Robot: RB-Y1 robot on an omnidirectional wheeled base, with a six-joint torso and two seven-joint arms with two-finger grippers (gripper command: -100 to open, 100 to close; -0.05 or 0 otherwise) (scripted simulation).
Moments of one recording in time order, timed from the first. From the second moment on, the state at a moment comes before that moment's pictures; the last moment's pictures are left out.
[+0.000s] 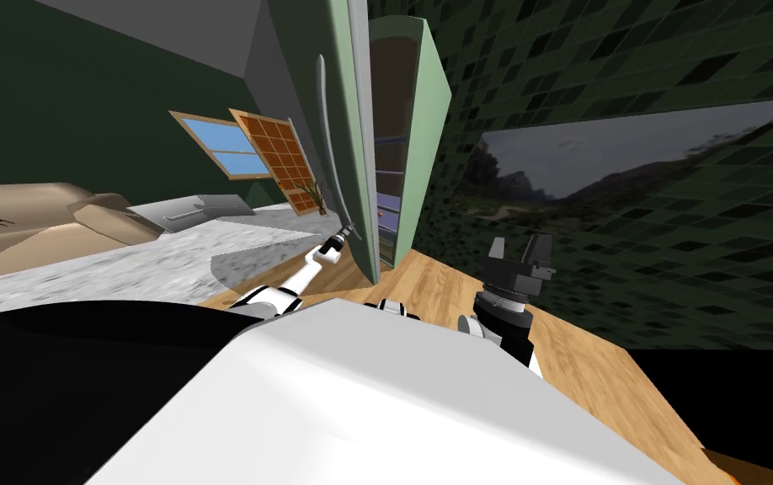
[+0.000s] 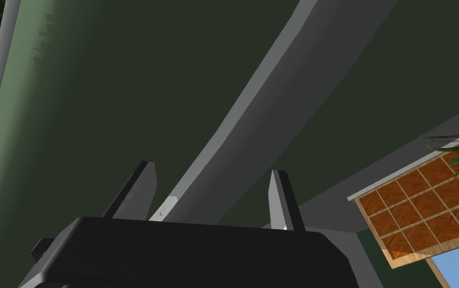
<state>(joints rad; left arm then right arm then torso) -0.22 0.60 -0.07 -1.26 0.27 -0.21 -0.58 0.50 -0.03 0.01 -2.33 0.06 -0.60 -0.03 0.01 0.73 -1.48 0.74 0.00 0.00</state>
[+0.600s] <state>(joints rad) -0.30 0.66 -0.12 -1.14 0.36 -0.24 -0.62 0.50 -0.03 0.01 -2.33 0.06 -0.60 -0.03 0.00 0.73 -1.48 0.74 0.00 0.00</state>
